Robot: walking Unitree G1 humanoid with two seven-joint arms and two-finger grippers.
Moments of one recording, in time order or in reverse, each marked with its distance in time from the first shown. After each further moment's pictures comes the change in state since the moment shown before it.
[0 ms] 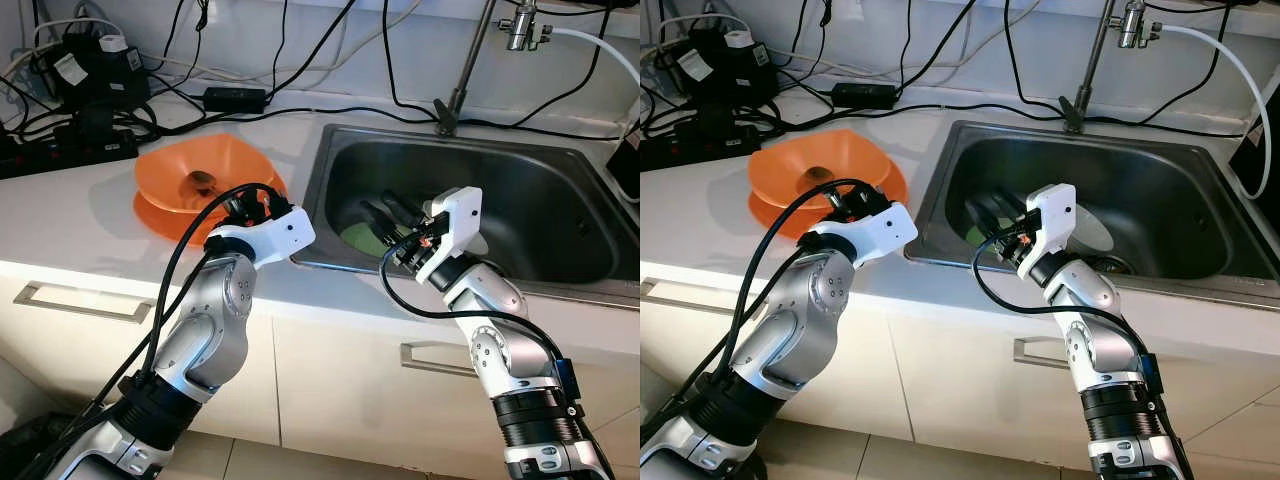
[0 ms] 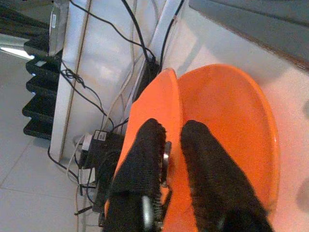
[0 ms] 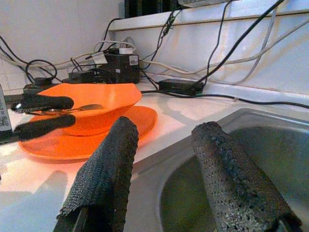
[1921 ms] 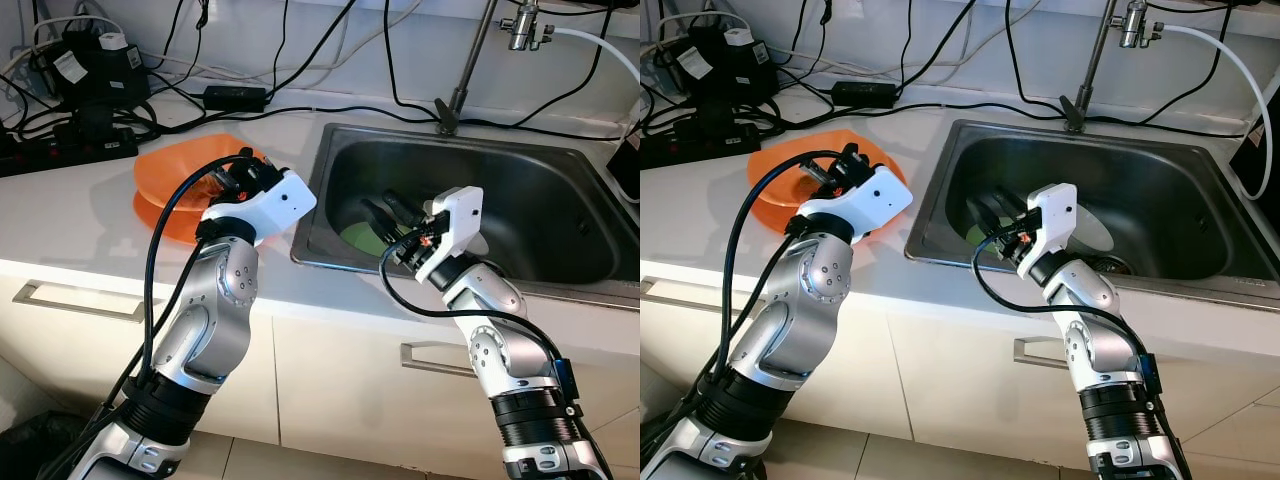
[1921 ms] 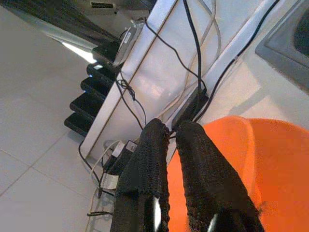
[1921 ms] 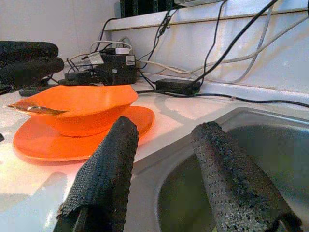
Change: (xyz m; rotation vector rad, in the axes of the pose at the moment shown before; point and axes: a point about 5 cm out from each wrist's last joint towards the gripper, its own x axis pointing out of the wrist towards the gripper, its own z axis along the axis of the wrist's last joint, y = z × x) left arm -0.002 0.027 0.014 -0.173 -0.098 0.237; right arm 0.001 0.000 0.000 0.006 -0.004 -0.016
